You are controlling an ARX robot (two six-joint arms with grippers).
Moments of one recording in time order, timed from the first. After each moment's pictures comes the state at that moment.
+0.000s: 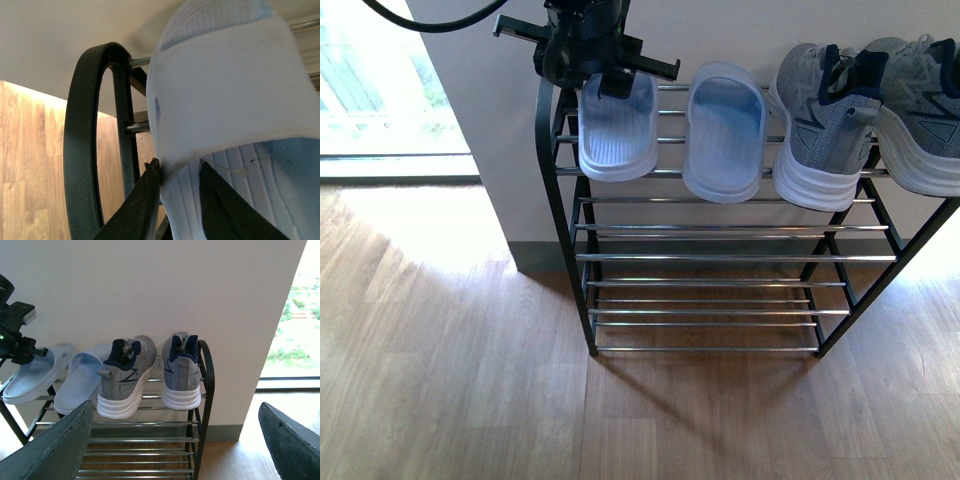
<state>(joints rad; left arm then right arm) -0.42 2.51 2.01 -0.34 -0.30 -0.07 0.00 0.00 0.02 0.00 0.00 0.00</state>
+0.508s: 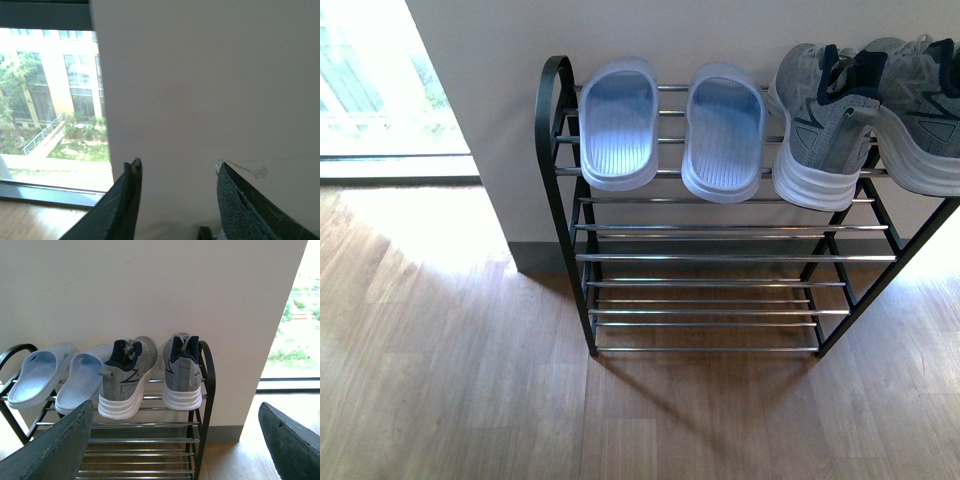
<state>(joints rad) -0.28 1.59 0.96 0.72 -0.30 -0.03 0.00 0.00 0.02 0.00 0.00 0.00</state>
